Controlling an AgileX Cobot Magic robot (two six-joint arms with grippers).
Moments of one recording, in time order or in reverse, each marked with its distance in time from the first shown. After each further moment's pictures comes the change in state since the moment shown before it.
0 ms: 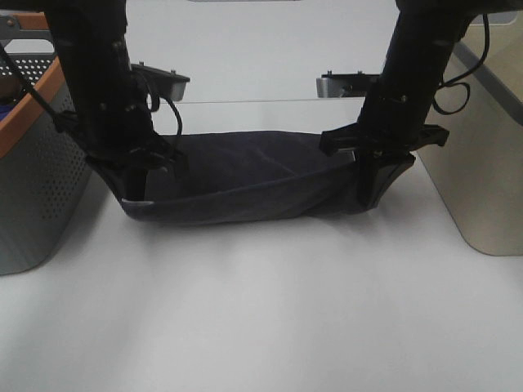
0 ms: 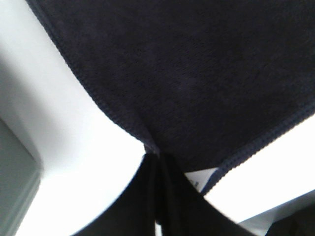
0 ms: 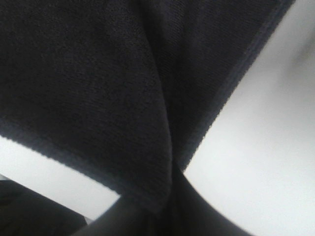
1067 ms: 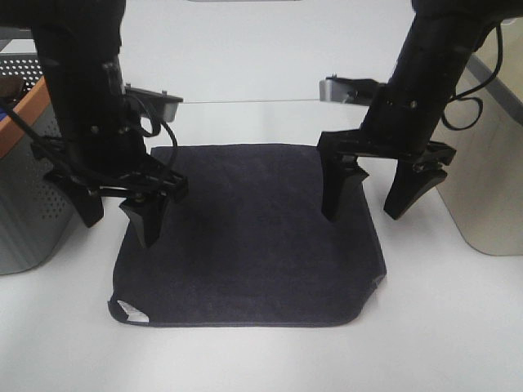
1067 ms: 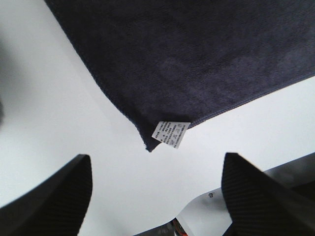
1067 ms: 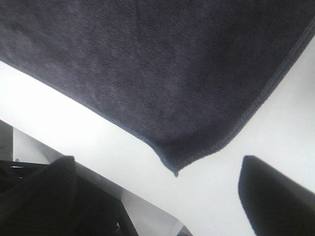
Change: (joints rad) left arm -0.049 -0.110 0.136 -0.019 0.001 -0.136; right arm 0.003 -0.136 0.117 0.126 0.000 0.006
